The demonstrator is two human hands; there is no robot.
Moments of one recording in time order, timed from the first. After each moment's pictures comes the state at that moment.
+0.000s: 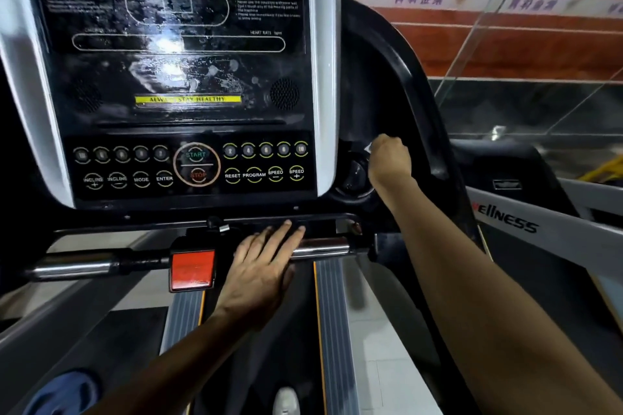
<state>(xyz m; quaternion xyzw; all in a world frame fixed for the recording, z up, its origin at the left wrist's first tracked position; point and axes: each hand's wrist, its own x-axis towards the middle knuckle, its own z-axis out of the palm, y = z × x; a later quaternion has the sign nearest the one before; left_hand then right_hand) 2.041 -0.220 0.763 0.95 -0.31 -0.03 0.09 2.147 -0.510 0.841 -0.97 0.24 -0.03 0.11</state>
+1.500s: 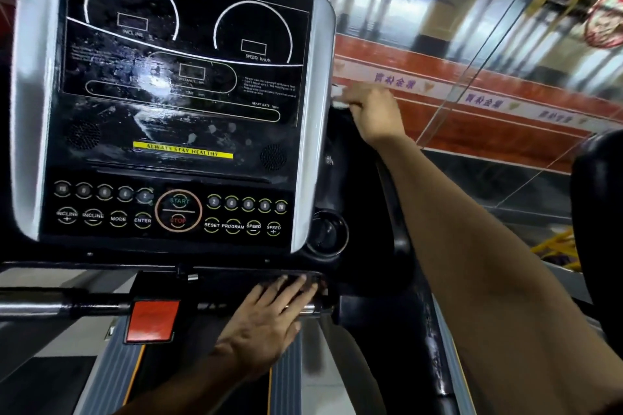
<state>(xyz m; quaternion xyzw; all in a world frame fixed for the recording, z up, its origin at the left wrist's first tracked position) 2.046 -0.276 0.759 0.90 -0.41 0.01 0.13 2.240 -0.534 1.005 -0.96 -0.06 -0.27 0.10</state>
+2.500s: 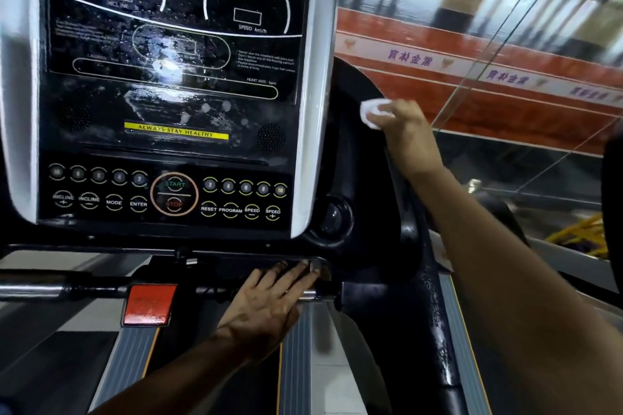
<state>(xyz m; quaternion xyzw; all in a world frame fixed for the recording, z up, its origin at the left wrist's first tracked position) 2.047 -0.281 0.763 0.91 -0.39 0.00 0.10 2.198 -0.597 0.934 -0.95 -0.11 -0.30 0.04</state>
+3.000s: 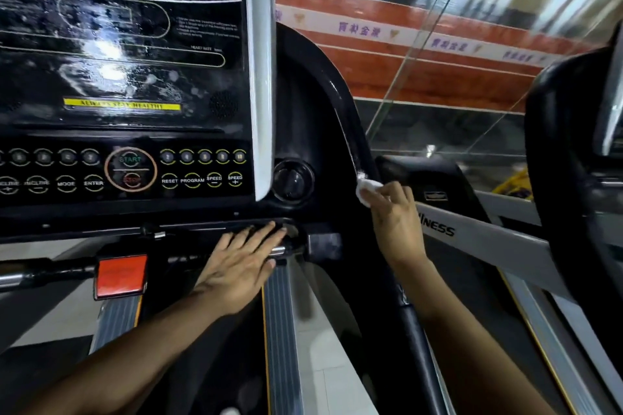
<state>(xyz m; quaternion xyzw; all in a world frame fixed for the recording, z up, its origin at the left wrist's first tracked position) 2.047 -0.281 0.769 0.92 -0.38 -0.05 0.10 1.982 -0.573 0.861 -0.97 0.09 -0.23 0.04</state>
